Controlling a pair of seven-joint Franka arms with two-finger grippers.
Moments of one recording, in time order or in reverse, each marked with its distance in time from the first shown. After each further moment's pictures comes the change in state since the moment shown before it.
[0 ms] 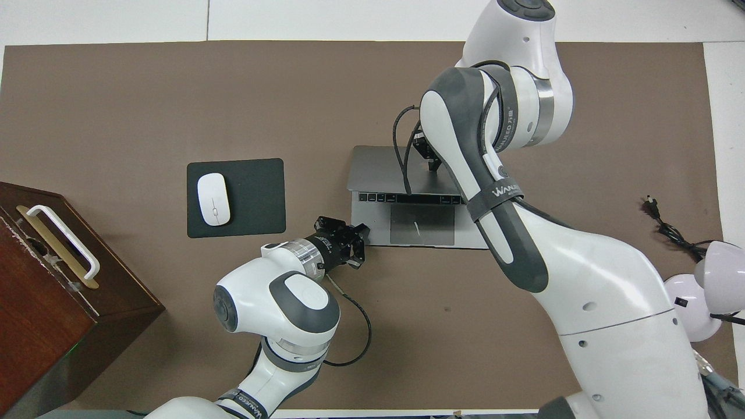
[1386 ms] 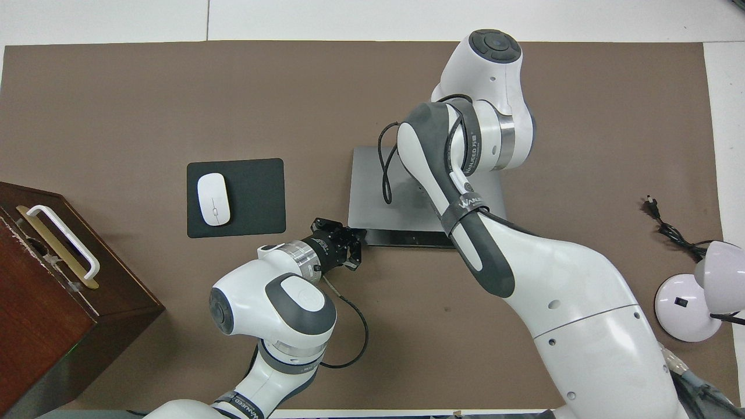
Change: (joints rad) left arm 0.003 -0.014 0.002 -0.018 -0.001 0.000 0.007; right arm 0.060 -0.011 0.006 -0.168 0.000 0.226 -0.001
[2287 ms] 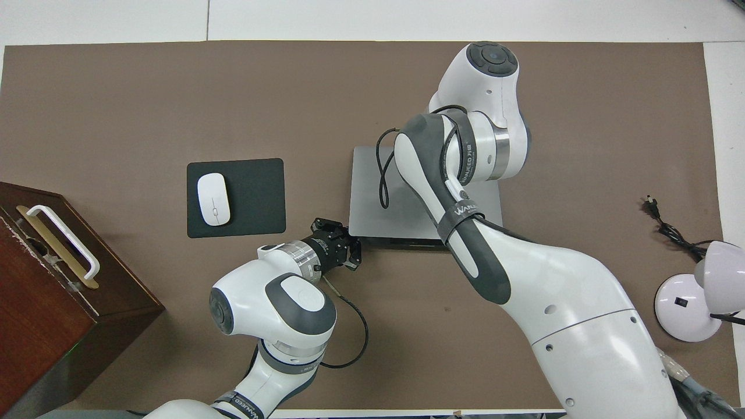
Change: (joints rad) left arm 0.000 0.000 0.000 0.000 -0.001 0.000 0.000; right arm 0.024 -0.031 0.001 -0.085 0.000 0.081 -0.001
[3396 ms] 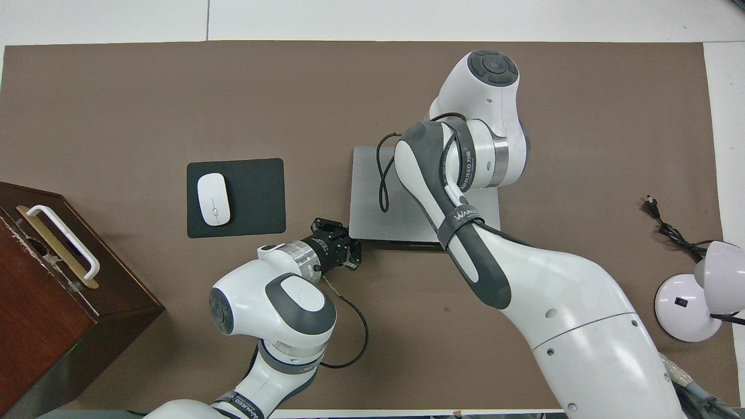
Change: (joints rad) left arm 0.000 0.000 0.000 0.000 -0.001 0.000 0.001; right arm 0.007 -0.024 0.004 -0.052 0.000 0.048 -0.013
